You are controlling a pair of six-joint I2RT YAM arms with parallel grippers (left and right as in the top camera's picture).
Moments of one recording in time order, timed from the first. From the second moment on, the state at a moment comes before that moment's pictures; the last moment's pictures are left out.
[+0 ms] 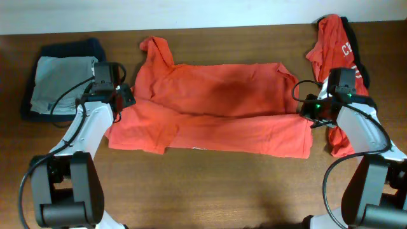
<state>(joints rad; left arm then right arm) 0.01 1.79 1.20 -0.40 -0.16 -0.31 -0.21 1.69 1.10 -0.62 -0.09 0.25</state>
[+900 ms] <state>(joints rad) -0.02 1.83 1.61 -0.41 -0.02 -0.11 -0.17 1.69 1.46 -0.76 -0.18 -0.01</state>
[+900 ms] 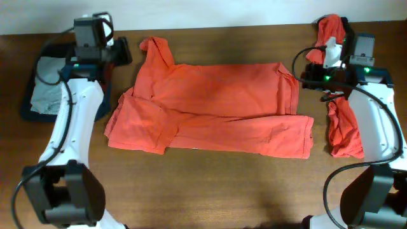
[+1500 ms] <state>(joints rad) -0.16 2.57 2.35 -0.43 -0.01 0.10 -0.06 1.76 1.46 -0.79 -0.18 -0.04</state>
